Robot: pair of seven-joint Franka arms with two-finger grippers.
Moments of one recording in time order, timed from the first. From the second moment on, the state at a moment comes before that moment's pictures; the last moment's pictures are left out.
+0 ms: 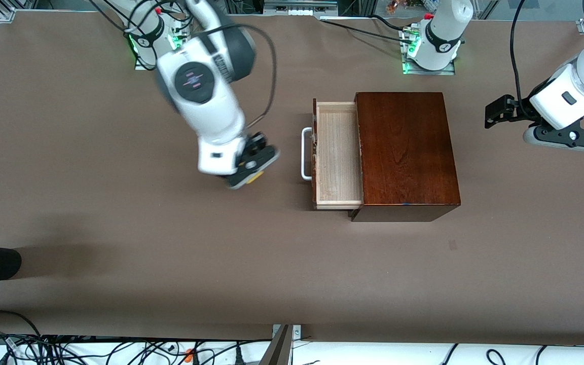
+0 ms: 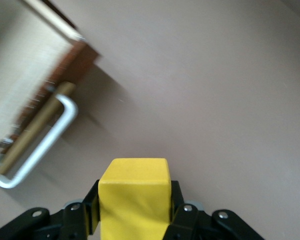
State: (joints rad) left arm -0.19 0.07 0.09 -1.55 -0.02 1.48 0.03; right arm 0.64 0.50 0.03 -1.37 0.02 1.97 -0.09
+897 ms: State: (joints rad) left arm -0.19 0.07 0.09 -1.55 -0.02 1.48 0.03; right arm 0.89 0.69 0.03 -1.13 -0.10 2.02 -0.29
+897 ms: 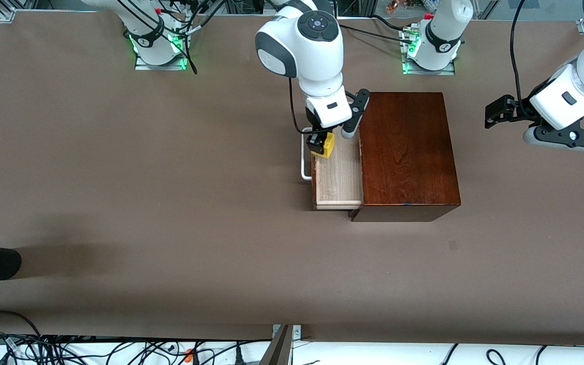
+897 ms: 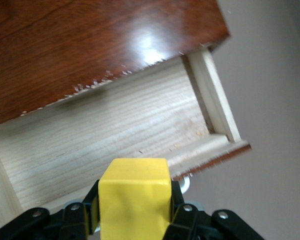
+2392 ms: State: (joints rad) left arm -0.19 0.07 0.09 -1.55 -0.02 1.48 0.03; right arm 0.93 0.81 0.06 -1.14 -0.11 2.06 -0.48
